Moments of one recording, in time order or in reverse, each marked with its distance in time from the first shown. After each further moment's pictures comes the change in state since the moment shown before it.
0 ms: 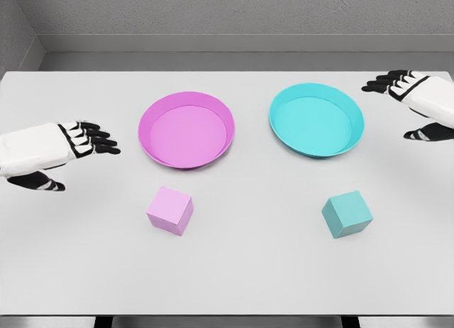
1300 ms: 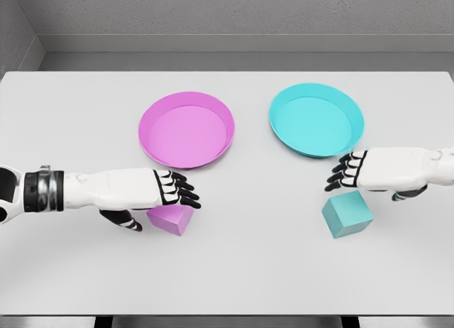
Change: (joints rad) left arm -0.104 -0.327 -0.166 -0.001 -0.002 -0.002 -0.236; right arm -0.382 -0.257 0.700 -0.218 -0.005 0.000 0.193
